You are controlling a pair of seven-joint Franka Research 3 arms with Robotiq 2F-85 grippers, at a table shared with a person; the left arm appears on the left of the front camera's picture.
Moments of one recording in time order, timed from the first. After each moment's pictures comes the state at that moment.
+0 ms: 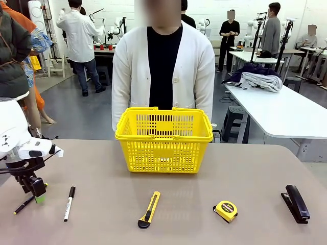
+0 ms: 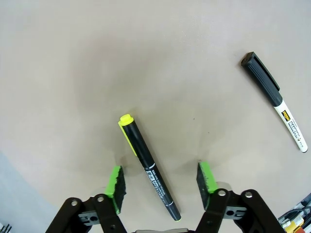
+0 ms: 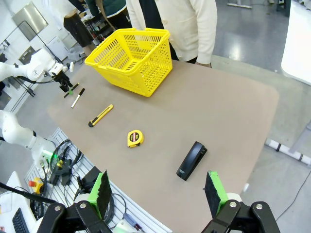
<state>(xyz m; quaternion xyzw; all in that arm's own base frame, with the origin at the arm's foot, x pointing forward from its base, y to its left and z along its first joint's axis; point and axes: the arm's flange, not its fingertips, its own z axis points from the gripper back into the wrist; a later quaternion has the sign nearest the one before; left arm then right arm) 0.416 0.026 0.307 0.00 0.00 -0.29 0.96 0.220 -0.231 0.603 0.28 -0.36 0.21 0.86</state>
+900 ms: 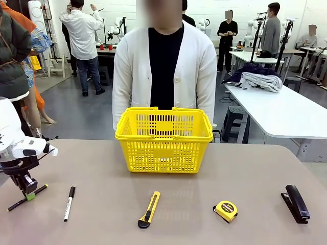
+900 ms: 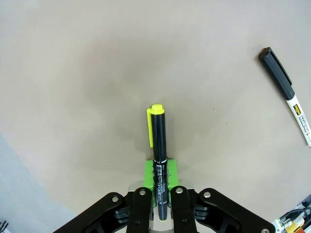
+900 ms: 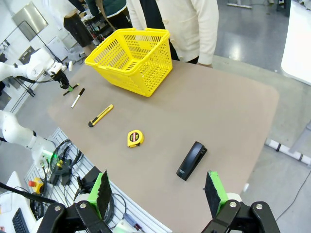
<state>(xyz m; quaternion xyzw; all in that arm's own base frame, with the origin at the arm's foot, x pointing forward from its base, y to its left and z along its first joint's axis) 0.416 0.044 0.309 0.00 -0.01 -0.27 0.96 0.220 -0.231 0.603 0.28 -0.36 0.21 0.86</state>
